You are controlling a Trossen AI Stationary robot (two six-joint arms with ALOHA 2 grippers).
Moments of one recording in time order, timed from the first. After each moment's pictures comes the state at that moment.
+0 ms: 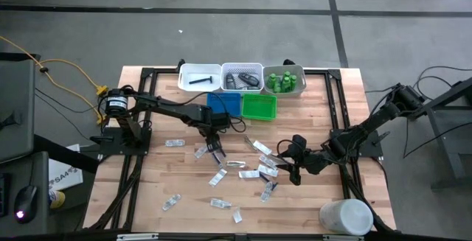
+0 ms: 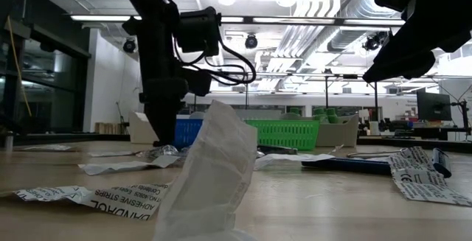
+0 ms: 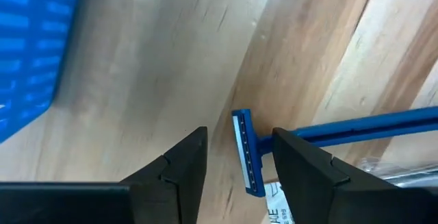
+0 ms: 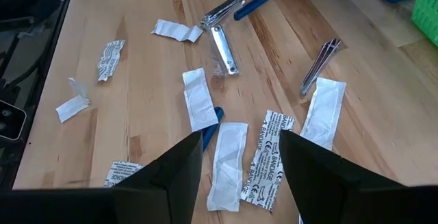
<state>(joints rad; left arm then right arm) 0.09 1.75 1.05 -0.60 -0.03 -0.29 0.56 1.21 0.51 0.00 0.47 0.68</state>
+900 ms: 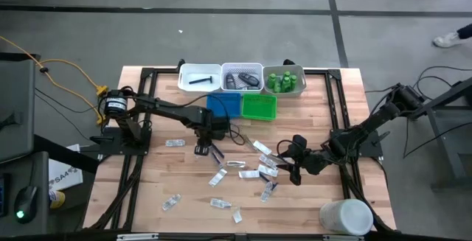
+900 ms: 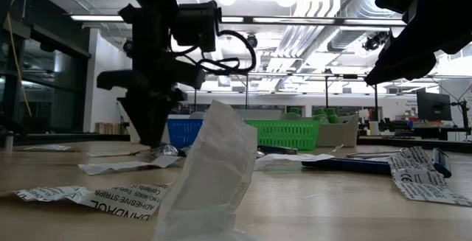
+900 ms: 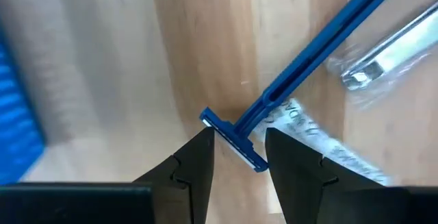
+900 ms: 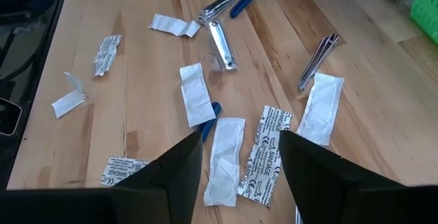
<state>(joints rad) 0.05 1.74 1.09 -0.76 -0.03 0.19 0.56 1.21 0.51 -0.01 0.46 0.69</state>
